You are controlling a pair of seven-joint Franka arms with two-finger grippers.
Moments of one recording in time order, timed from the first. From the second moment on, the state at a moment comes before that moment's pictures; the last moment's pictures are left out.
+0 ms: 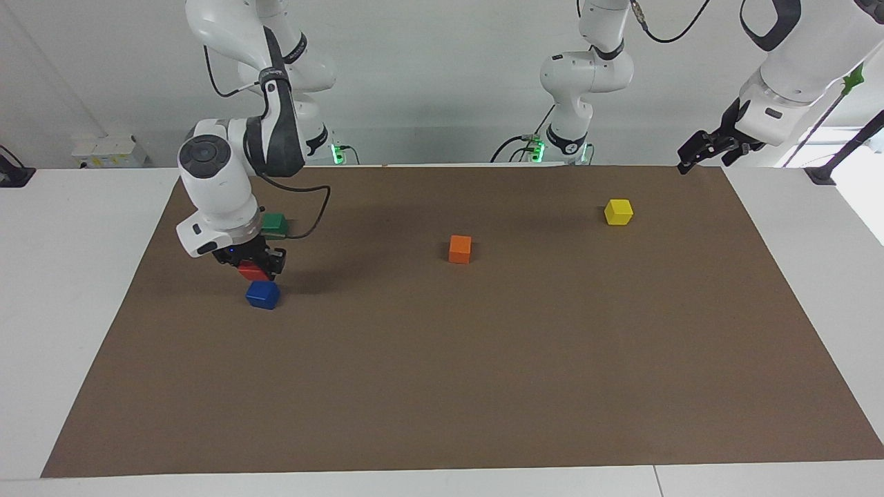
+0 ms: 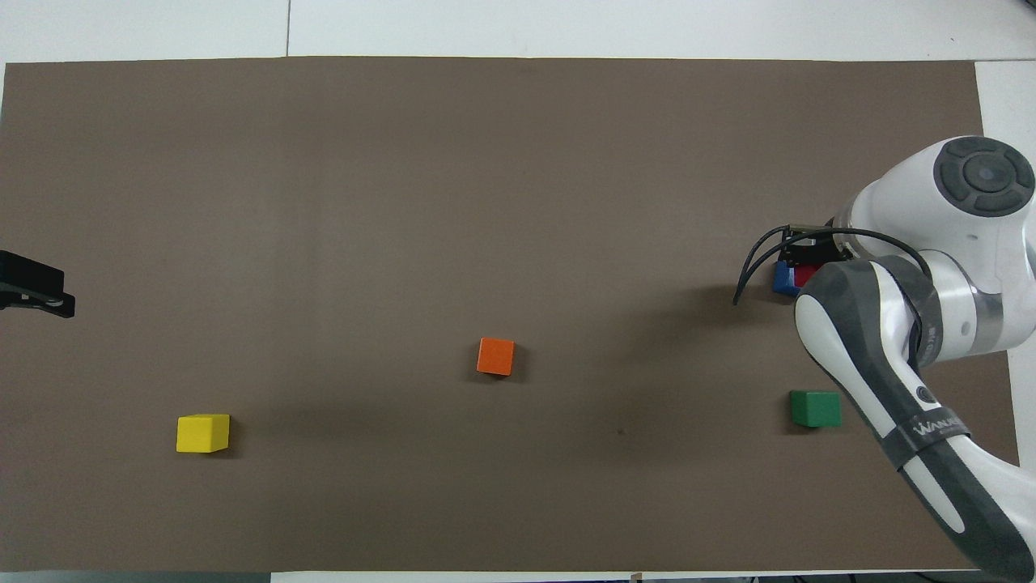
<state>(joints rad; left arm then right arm) -0.02 -0.03 0.06 -1.59 0.02 1.39 -0.06 0.04 0.14 0.01 -2.00 -0.18 2.11 0.35</state>
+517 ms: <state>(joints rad) -0.02 -0.03 0.08 -1.60 0.02 1.46 0.00 0.01 0.19 0.01 -2.07 -0.21 2.29 0.37</state>
